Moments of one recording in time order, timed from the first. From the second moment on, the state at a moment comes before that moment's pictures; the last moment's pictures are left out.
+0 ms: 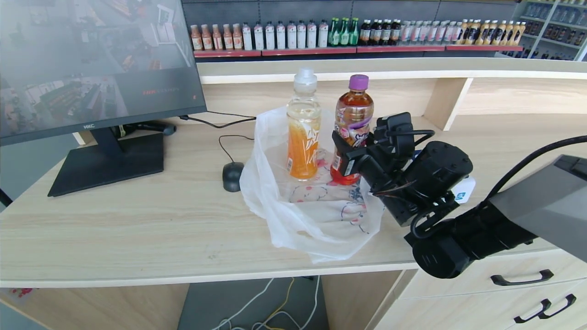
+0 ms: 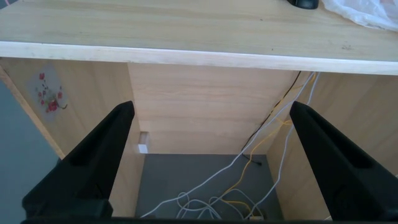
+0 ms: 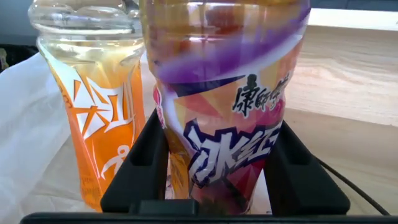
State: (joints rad) left arm 0.00 0.00 0.00 0.00 0.00 0.00; right arm 0.54 2.10 -0.99 -1.51 -0.12 -0.17
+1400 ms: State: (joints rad) left arm 0.00 0.00 0.00 0.00 0.00 0.00; right arm 0.52 2.14 -0.95 -1.51 -0.12 -0.15
